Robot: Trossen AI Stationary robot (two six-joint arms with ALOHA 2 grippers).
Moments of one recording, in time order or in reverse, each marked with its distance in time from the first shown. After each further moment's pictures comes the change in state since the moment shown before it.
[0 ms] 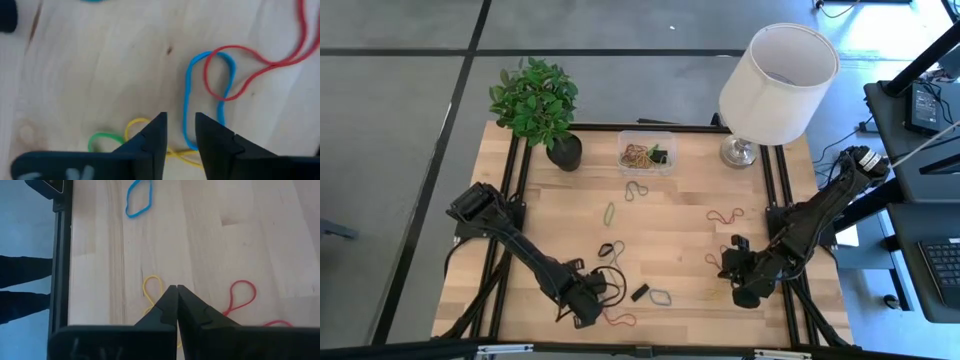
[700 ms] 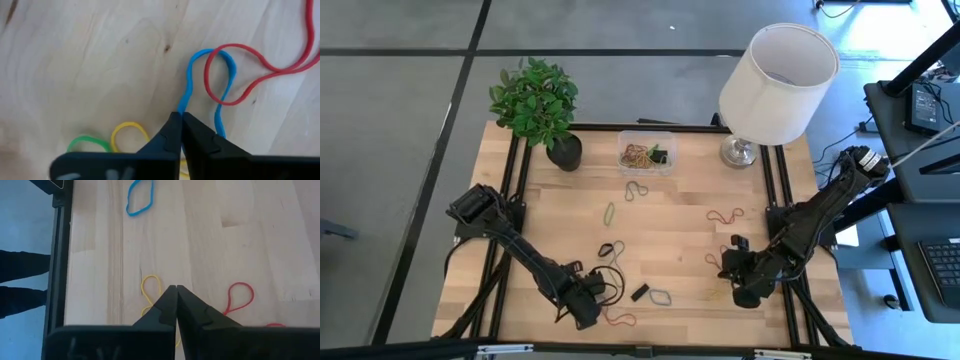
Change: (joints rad) left arm -0.022 0.042 -0.046 0.111 -0.009 -0.086; right arm 0.000 0.000 0.000 -0.002 0.000 -0.033
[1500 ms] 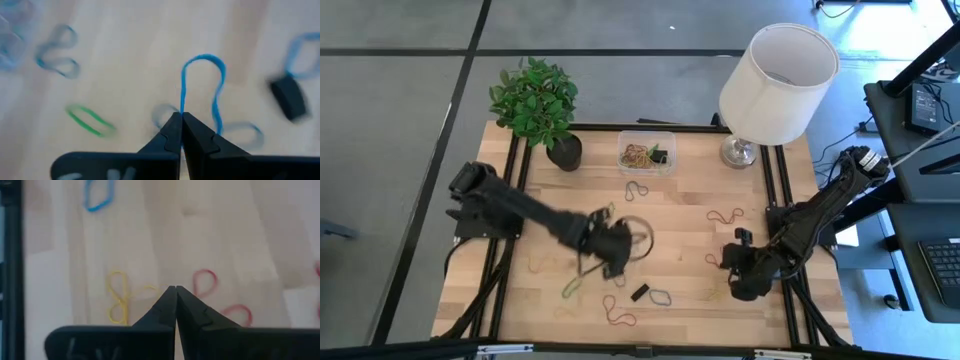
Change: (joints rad) left arm 0.363 -0.187 0.236 -0.285 -0.227 0.518; right arm -0.013 0.000 0.001 -0.124 0.062 0.075
